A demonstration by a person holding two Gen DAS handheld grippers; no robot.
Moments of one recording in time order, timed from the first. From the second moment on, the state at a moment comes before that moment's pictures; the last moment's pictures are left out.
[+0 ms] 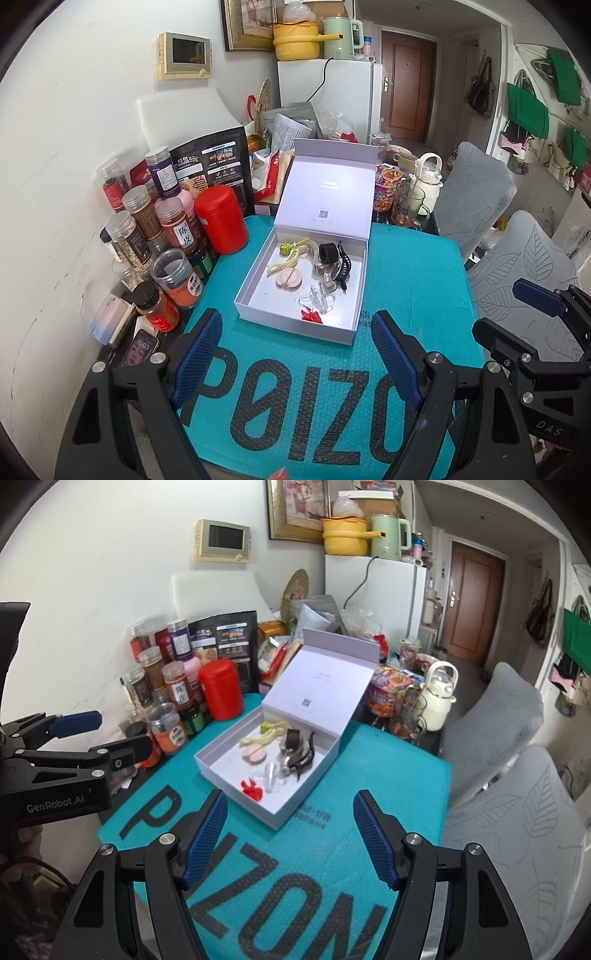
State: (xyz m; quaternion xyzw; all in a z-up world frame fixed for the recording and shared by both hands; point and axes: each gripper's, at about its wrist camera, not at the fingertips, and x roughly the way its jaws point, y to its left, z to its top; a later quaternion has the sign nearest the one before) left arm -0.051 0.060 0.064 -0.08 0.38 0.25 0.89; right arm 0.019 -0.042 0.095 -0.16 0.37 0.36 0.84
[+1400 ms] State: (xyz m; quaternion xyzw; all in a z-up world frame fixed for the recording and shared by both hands) left arm -0.072 0.037 0.058 -0.09 0.39 0.25 0.88; right arm -0.003 -0.068 0.091 -0.15 0.38 0.36 0.84
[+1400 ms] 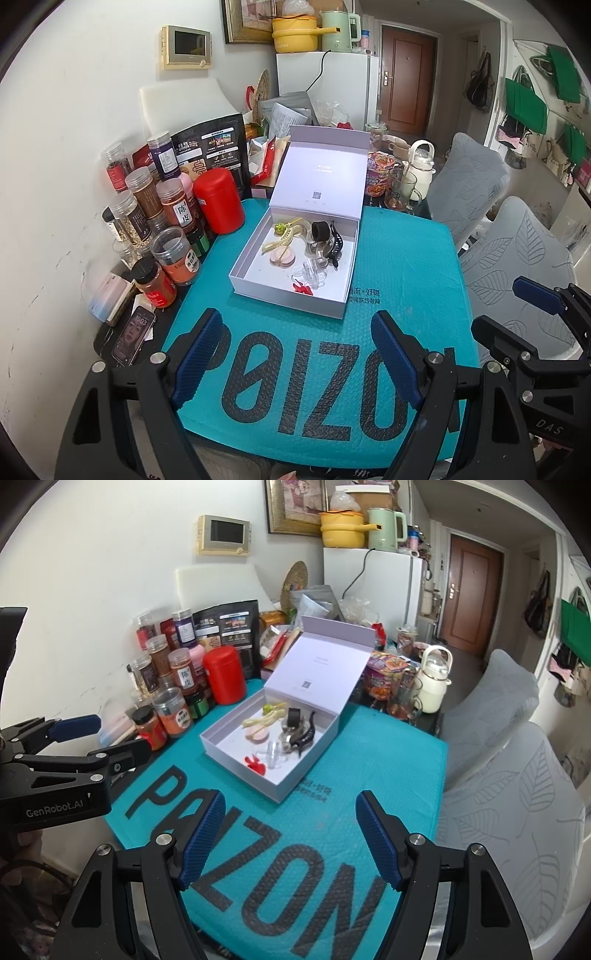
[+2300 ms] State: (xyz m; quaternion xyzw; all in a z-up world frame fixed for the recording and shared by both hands) left arm -0.081 0.037 0.057 -0.09 0.39 0.25 0.88; right arm -0.009 -0.066 0.093 -0.16 0.38 0.36 0.84
